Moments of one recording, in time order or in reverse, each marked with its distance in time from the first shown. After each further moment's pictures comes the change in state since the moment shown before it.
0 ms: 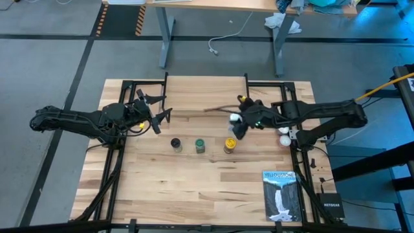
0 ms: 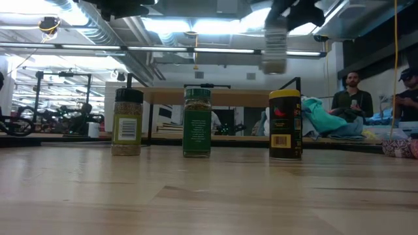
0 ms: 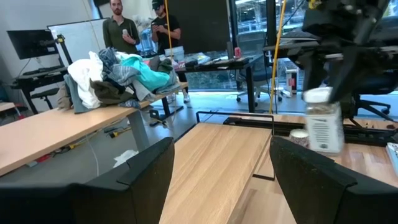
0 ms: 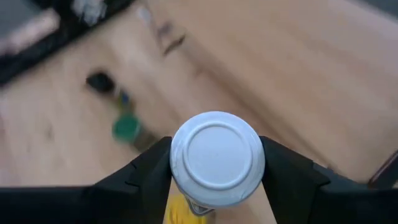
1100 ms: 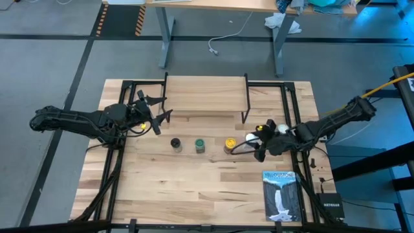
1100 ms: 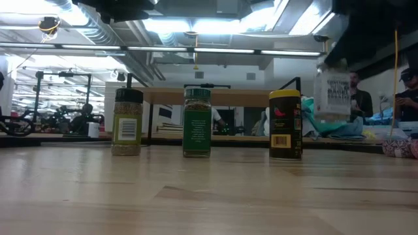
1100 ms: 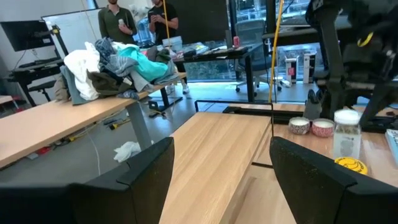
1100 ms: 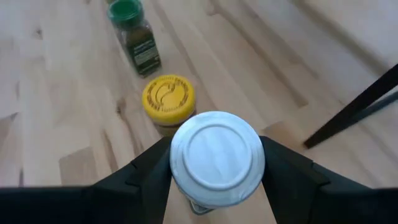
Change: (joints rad) left arm 0.000 0.002 0.000 -0.051 0.000 -0.018; right arm 0.332 -0.336 -0.615 0.262 0.186 0.015
